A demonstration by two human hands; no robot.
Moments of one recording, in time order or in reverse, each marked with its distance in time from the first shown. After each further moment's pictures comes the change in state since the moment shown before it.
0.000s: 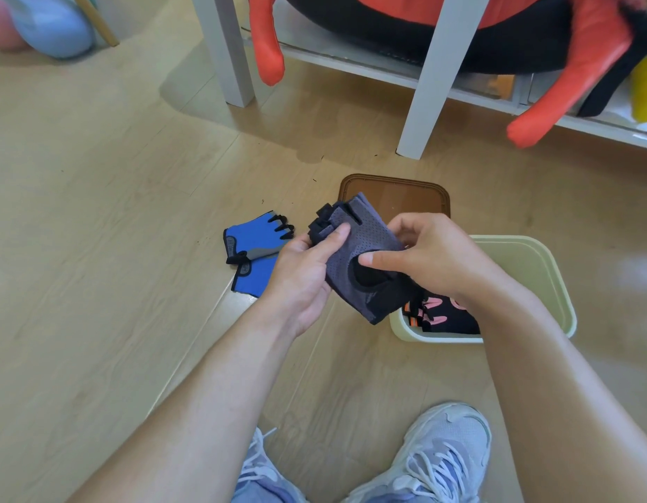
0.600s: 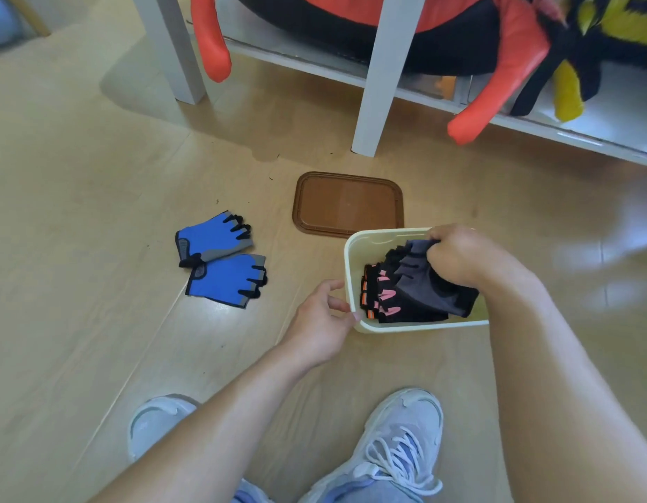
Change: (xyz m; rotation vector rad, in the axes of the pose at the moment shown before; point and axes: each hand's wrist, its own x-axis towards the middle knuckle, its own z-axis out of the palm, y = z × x) left_hand -0.017 -0.079 0.025 0.885 -0.114 -0.076; right_hand 0.005 0.068 -0.071 -0.522 0.104 0.352
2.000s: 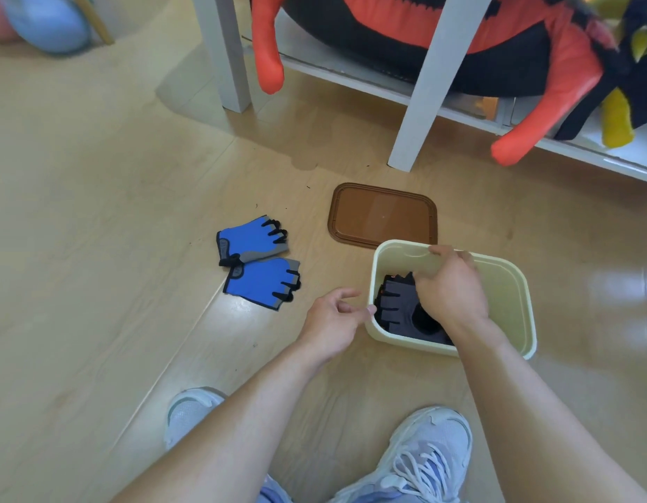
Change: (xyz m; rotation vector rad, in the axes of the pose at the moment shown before) left_hand 0.010 -0.018 -0.024 -0.234 0.067 -0.103; right_hand 0.004 -0.025 0.078 0.205 0.290 0.001
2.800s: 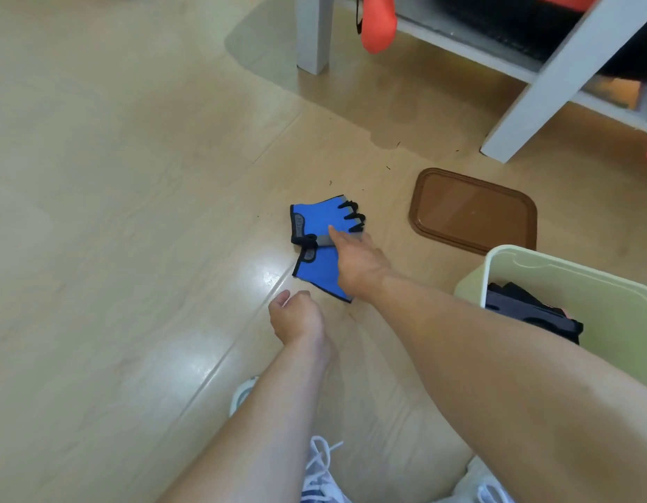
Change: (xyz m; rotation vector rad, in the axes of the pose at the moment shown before) left_hand 0.049 -0.069 -0.114 -0.824 0.771 -0.383; right_hand 0.009 -0.171 0.197 -0.494 -0.542 -0.540
